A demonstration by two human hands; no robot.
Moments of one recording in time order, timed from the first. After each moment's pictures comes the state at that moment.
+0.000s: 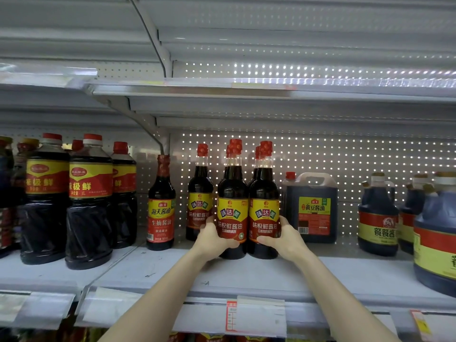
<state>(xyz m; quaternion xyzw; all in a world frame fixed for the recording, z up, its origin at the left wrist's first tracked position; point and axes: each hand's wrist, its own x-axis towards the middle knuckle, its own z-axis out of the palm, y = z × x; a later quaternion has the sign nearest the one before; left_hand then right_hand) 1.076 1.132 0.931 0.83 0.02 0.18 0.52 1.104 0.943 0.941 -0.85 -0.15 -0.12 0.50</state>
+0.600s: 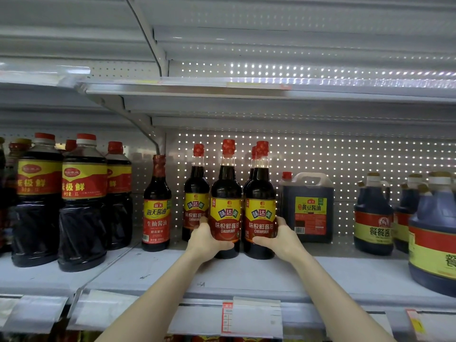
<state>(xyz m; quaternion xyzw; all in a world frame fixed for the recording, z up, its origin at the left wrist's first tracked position) 1.074 1.133 0.932 0.86 0.04 0.21 0.45 1.109 0.941 0.938 -0.85 -0.14 -0.12 0.49</state>
